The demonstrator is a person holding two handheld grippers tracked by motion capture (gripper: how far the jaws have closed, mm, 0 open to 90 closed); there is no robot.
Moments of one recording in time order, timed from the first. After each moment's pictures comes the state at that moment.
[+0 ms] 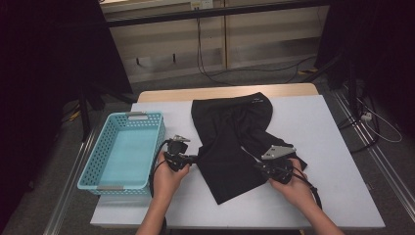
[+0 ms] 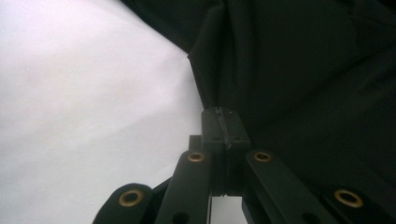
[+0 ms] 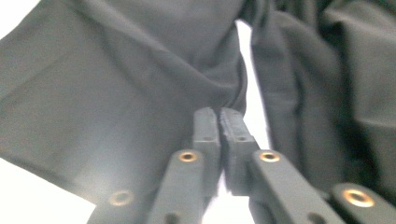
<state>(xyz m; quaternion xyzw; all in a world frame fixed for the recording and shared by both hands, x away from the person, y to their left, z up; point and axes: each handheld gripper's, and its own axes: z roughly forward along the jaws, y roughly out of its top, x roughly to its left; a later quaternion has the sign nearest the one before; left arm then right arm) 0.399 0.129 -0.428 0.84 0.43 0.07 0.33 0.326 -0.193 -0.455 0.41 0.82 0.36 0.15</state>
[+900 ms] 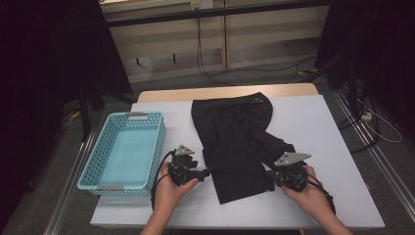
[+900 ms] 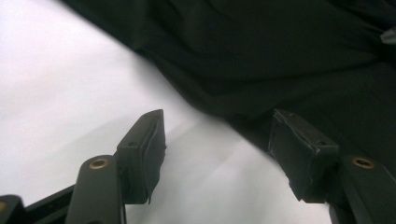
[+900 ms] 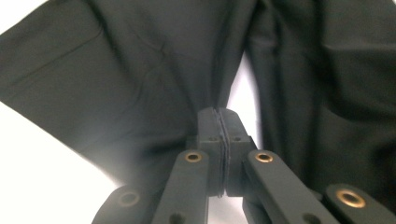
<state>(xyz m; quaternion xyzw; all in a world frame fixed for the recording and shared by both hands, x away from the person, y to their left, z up) 0.361 0.109 -0.440 0.84 0.39 0.05 0.38 0.298 -0.223 -0.449 0.43 0.83 0.33 0.16</state>
